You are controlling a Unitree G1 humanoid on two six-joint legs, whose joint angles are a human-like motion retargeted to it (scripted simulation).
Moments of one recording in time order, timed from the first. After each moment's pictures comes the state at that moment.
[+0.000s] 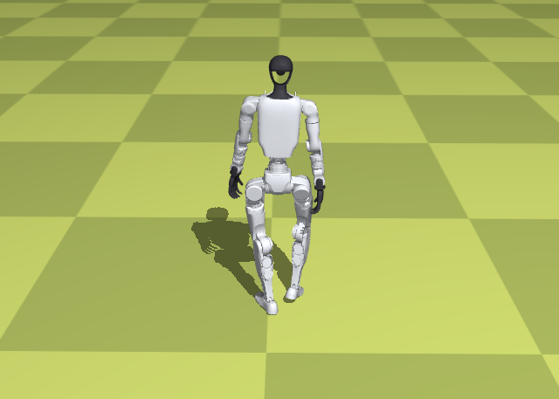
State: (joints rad) left arm -0.27 0.16 0.22 1.51 0.62 0.07 -0.03; right arm 0.06 -0.17 0.03 1.44 0.06 0.11 0.11; waist -0.02 0.04 0.02; left_leg 0.04 0.00 0.46 0.11 -0.21 0.12; right_leg -0.33 -0.13 -0.37 0.56 0.03 0.07
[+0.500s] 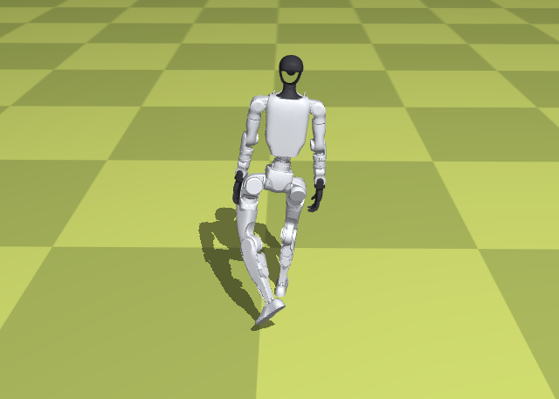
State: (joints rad) left arm -0.08 0.13 0.27 1.56 0.68 0.03 -0.01; right arm 0.04 -0.12 0.08 1.49 0.08 0.04 0.12; waist -0.12 -0.16 -0.01; left_leg 0.29 0.00 0.68 0.56 0.19 0.07; right_leg -0.28 -0.21 -0.21 0.28 -0.08 -0.08
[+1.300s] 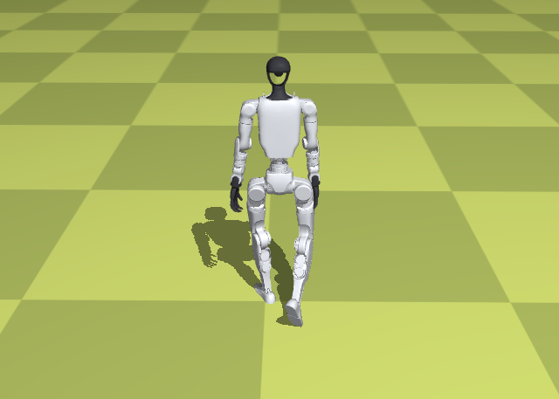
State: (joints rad) left arm -0.06 0.15 0.29 1.56 0.65 0.08 -0.03; right arm -0.04 -0.09 0.19 1.51 0.10 0.06 0.02; waist 0.10 0.02 0.00; left_leg -0.17 0.10 0.45 0.27 -0.18 0.16; right_leg 0.04 -0.09 -0.31 0.72 0.32 0.19
